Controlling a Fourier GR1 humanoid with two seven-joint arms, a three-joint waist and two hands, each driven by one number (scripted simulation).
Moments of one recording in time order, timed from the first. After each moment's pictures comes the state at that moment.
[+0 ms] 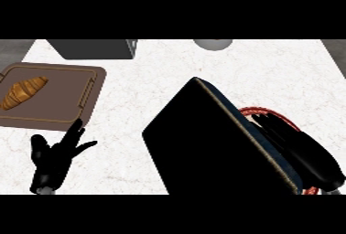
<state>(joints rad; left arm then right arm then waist) 0.07 0.36 -0.16 -1.46 0.28 0.15 0.20 0.04 -0.41 0.12 -1.69 1.08 0.11 -0.45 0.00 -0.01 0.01</state>
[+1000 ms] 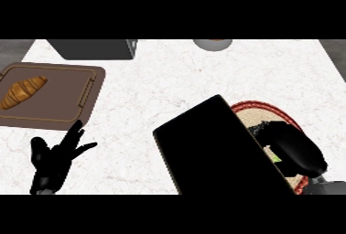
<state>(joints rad) 0.10 0.33 -0.13 -1.48 0.24 0.14 0.20 -0.05 -0.37 0.13 -1.52 1.20 -0.08 -0.54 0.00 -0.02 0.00</state>
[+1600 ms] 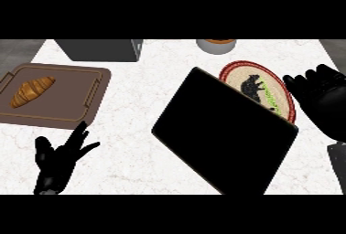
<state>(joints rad) 0.10 0.32 -0.14 -1.49 0.24 0.12 0.23 -0.31 -0.42 -0.02 -1.66 1.44 -0.56 -0.49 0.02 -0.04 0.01</state>
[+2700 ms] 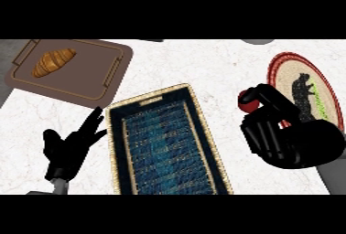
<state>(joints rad) 0.01 0.31 -0.20 -1.55 0.24 0.08 0.22 -0.42 -0.48 0.24 -1.78 1.92 -1.30 -0.68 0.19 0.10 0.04</state>
